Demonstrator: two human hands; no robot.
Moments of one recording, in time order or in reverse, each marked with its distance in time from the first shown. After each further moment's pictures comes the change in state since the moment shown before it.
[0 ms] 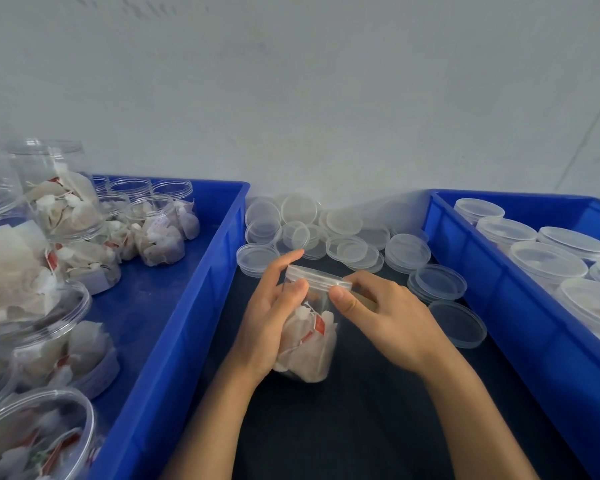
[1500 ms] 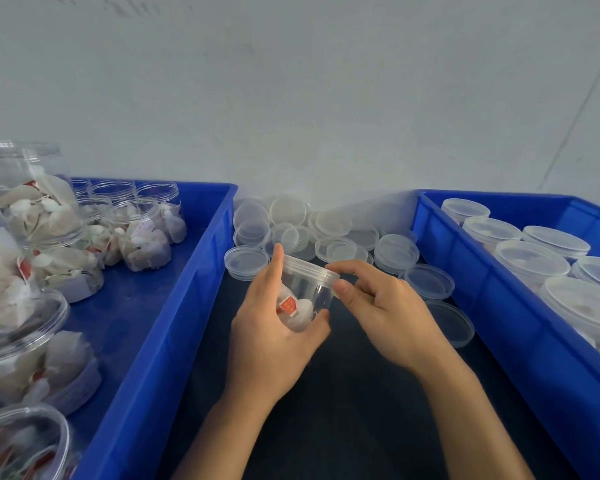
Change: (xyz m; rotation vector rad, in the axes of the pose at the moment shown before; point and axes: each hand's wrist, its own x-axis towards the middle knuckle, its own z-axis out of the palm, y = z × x) left_hand -0.016 0.002 0.023 0.476 0.228 0.158; right_hand 0.007 0.019 -0.003 0.046 0.108 -0.113
